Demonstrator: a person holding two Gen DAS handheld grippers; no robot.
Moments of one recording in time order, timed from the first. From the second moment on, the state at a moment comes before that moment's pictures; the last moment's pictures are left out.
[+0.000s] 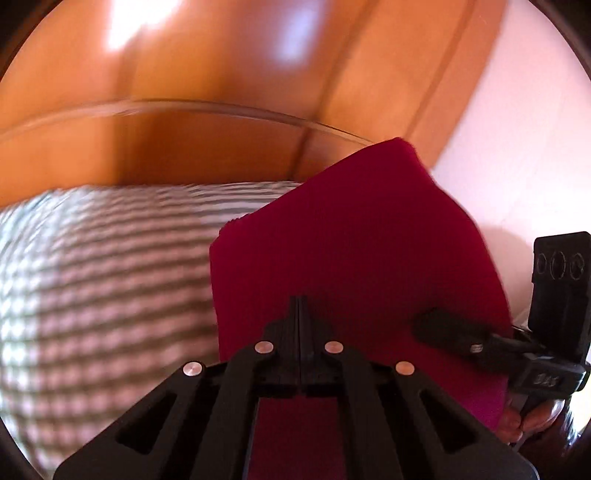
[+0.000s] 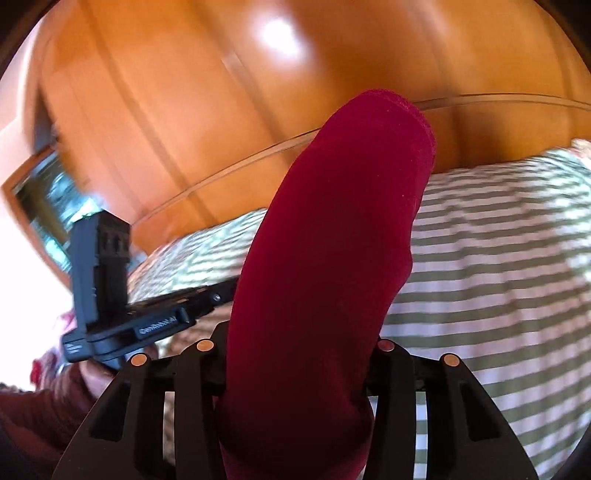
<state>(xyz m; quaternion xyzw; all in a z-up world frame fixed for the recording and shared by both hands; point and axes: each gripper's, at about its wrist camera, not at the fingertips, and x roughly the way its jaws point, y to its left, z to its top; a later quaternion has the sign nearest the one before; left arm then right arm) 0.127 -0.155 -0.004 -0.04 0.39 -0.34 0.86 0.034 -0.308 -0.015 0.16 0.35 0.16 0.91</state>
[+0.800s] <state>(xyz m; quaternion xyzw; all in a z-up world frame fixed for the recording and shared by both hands) 0.119 -0.257 -0.071 0.13 0.40 -0.26 0.87 -0.005 -0.403 -0.041 0.14 0.35 -0.04 0.92</state>
